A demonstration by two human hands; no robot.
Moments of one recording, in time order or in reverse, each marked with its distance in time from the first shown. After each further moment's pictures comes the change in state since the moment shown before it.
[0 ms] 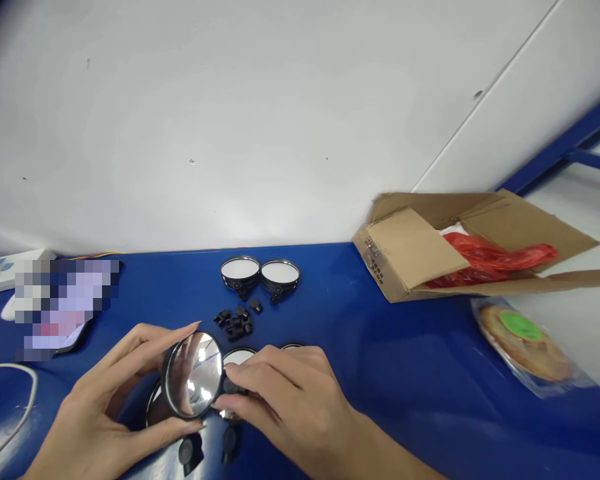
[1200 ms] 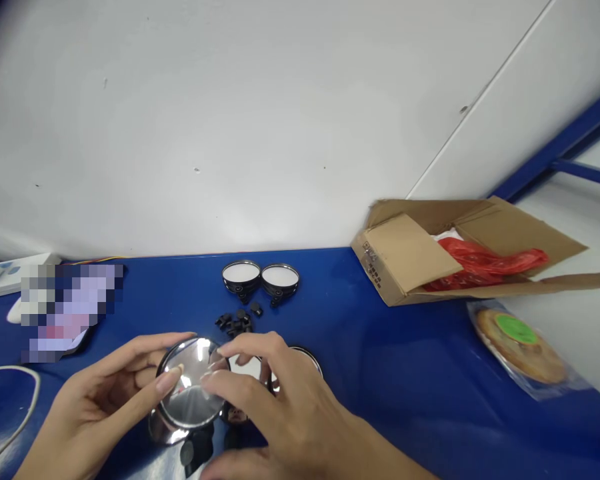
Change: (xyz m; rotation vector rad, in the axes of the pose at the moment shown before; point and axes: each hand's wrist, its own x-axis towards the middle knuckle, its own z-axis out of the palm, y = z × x) left_hand 0.003 0.018 -0.007 -0.509 -0.058 -0.415; right_hand 0.004 -0.009 -0.008 -0.109 -0.138 -0.092
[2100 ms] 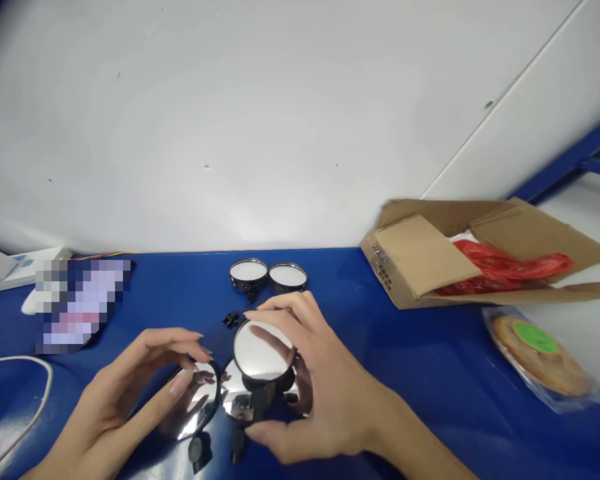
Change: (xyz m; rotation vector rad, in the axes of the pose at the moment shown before) left_hand -0.003 -0.015 0.000 0.298 0.015 0.225; right_hand 0.007 0.037 -0.028 0.304 -0.278 0.321
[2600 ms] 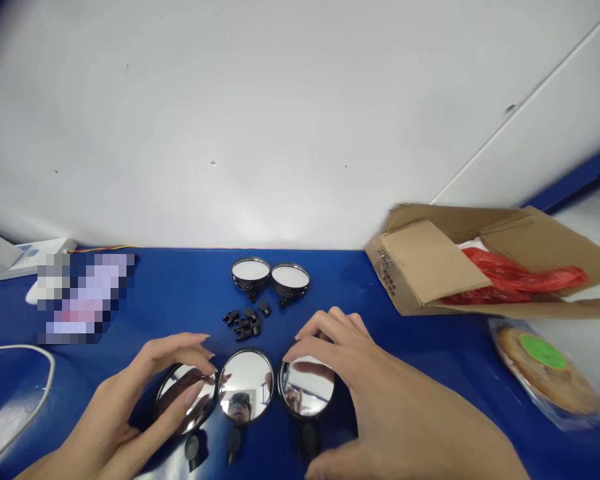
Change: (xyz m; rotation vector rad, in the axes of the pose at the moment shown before) left_hand -0.009 -0.001 0.009 0.093 -0.045 0.088; right_hand -0.014 -0.021 -0.057 -0.326 -0.265 0.123
